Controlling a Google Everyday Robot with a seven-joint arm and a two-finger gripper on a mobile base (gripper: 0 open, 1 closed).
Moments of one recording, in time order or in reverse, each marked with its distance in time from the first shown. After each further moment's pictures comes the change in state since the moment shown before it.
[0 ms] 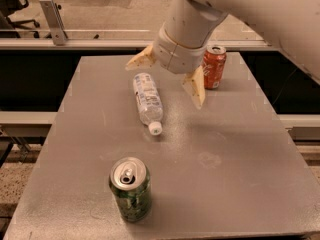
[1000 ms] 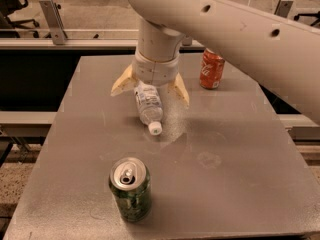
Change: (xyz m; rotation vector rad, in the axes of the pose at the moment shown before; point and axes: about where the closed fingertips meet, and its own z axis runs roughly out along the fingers) arm -0.008 -0.011 0.056 -0.133 -0.065 -0.308
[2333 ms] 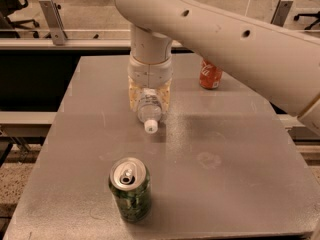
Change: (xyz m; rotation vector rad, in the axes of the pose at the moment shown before) arm 0.001 -0.004 0.017 -0.079 -0.054 -0.073
